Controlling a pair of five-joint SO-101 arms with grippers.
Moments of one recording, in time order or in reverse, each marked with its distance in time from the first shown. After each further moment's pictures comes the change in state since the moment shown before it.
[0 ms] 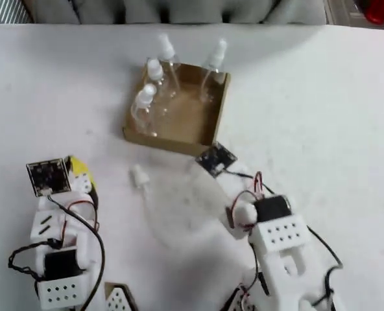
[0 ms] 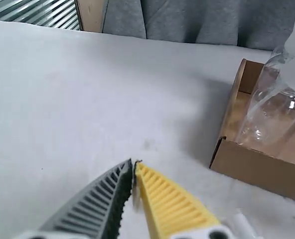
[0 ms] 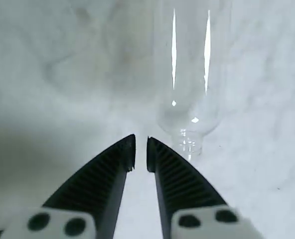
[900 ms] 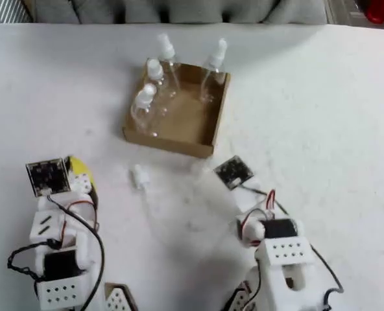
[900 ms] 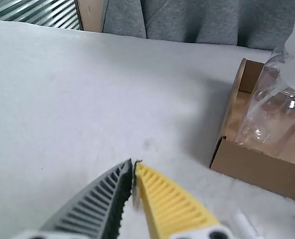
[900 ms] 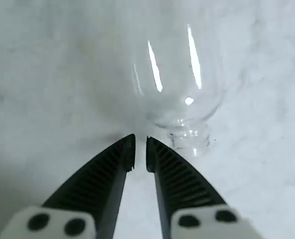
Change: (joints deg) left arm 0.0 0.0 0.0 0.0 0.0; right arm 8.9 -2.9 14.7 -16.2 -1.8
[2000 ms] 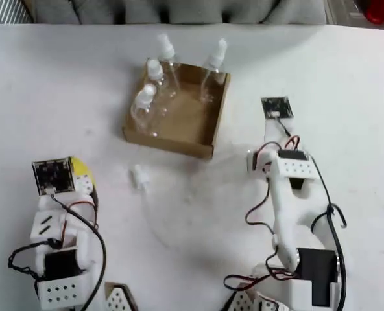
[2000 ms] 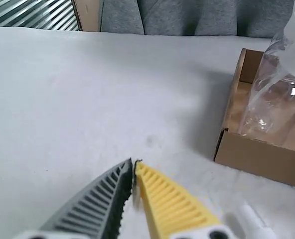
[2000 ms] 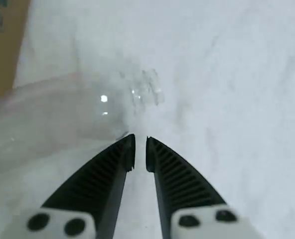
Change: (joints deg) left arm 0.0 0.0 0.0 0.7 -3.6; right arm 9.6 45.7 -36.9 -10.1 -18.6
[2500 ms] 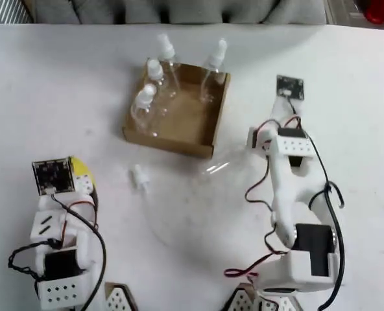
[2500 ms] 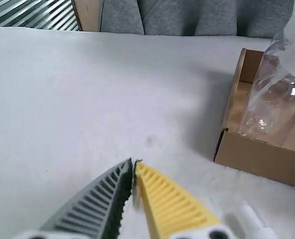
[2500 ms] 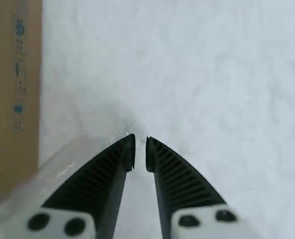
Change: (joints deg) left arm 0.0 0.0 0.0 0.0 0.0; right arm -0.5 10.4 -16.4 3.4 -15.6
